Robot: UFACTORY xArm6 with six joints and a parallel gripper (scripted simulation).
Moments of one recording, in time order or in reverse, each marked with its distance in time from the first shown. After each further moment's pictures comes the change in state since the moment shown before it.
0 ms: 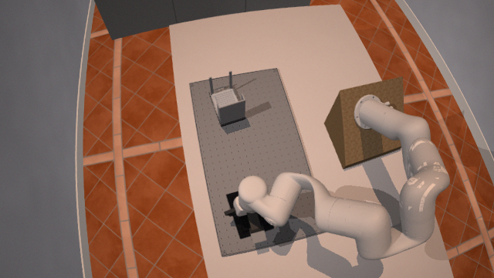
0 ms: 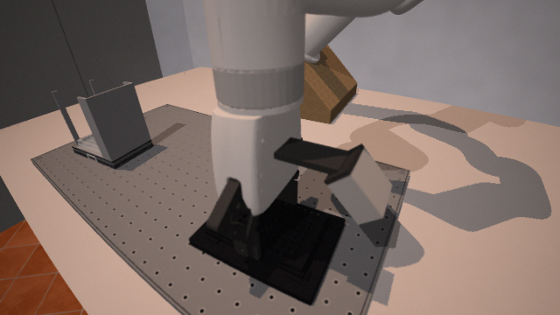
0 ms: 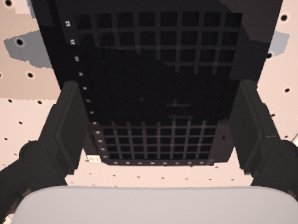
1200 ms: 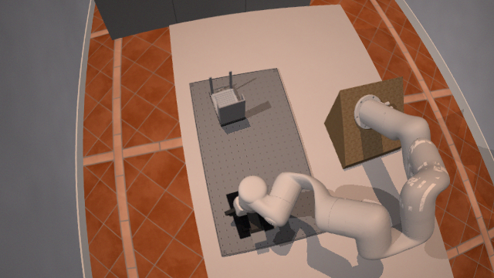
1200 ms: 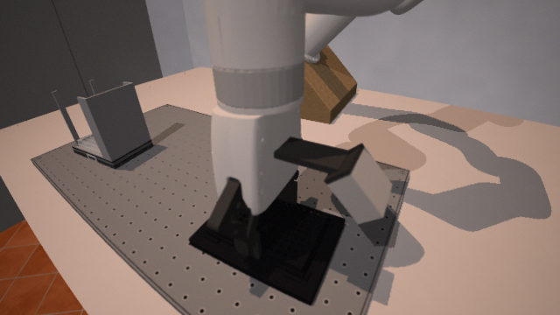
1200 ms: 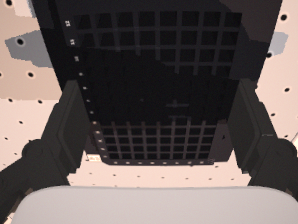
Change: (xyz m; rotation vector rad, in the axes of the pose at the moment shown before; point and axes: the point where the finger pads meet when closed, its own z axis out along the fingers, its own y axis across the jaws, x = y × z) arm 0.000 0.000 -0.001 0.000 0.000 0.000
